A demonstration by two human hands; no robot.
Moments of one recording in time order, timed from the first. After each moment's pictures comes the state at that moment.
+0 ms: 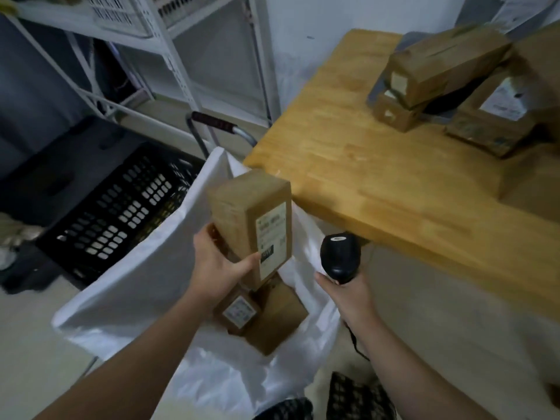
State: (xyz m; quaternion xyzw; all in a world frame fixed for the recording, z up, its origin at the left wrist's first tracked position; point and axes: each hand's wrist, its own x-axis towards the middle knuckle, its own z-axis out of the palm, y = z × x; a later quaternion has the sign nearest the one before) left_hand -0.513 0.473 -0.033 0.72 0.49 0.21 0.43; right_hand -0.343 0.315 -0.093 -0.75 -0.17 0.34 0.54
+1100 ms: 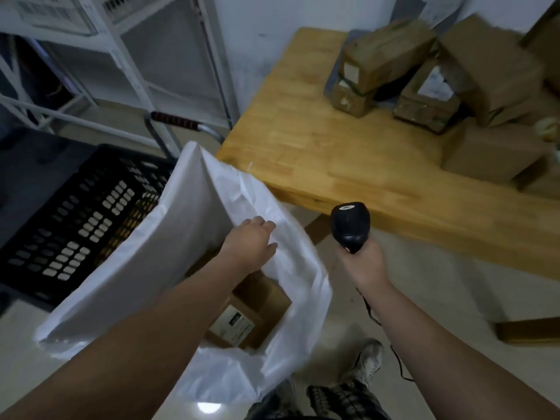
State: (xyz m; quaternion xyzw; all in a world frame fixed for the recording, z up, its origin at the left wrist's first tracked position) left_hand -0.461 0.466 -0.034 0.95 0.24 -0.14 0.12; right_hand -0.340 0.285 -0.061 -0.84 -0.13 0.23 0.47
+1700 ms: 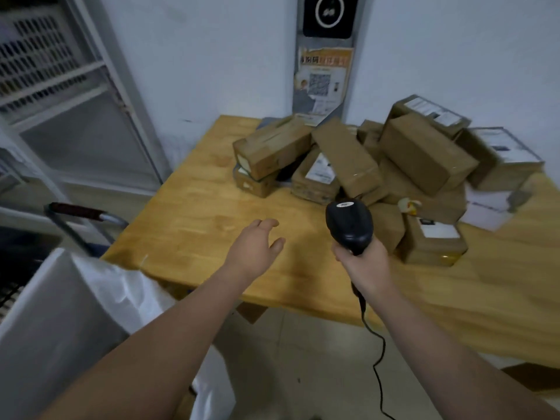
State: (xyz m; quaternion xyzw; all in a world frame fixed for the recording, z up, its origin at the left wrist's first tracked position) left_hand -0.198 0.379 0.033 0.94 0.22 0.05 0.26; right_hand -0.114 0.191 0.039 -0.80 -0.13 0.14 0.56
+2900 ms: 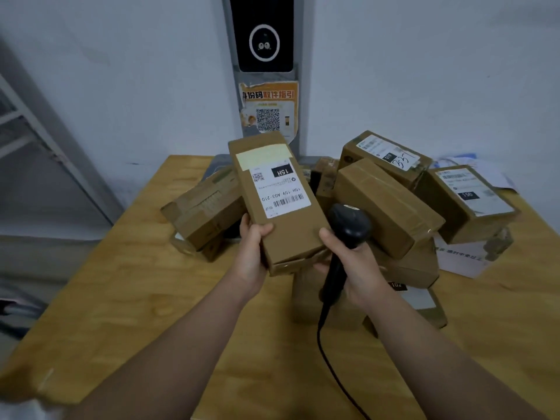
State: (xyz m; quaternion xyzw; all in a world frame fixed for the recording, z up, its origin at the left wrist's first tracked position) left_hand 0.014 0.360 0.063 0.50 0.22 0.15 0.83; right_hand 0.080 0.199 0.065 -0.55 -0.05 0.29 0.78
